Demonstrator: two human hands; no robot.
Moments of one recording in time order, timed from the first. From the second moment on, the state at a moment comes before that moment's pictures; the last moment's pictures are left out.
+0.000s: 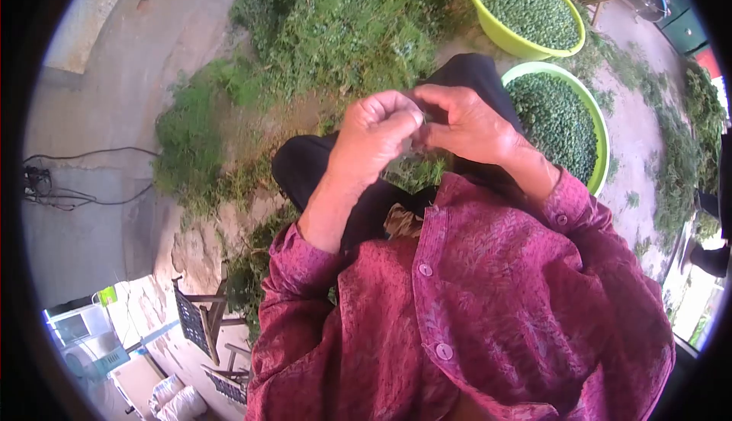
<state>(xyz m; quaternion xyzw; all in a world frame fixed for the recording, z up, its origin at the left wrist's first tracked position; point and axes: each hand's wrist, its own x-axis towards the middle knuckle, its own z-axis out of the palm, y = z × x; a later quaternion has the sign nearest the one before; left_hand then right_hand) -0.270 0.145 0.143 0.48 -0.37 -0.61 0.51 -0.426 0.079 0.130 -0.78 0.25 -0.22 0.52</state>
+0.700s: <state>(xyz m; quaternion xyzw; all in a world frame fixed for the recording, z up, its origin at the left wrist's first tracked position) -0.156 0.052 0.109 0.74 -0.65 -0.10 0.14 -0.452 -0.040 0.021 -0.92 0.37 -0.10 0.04</state>
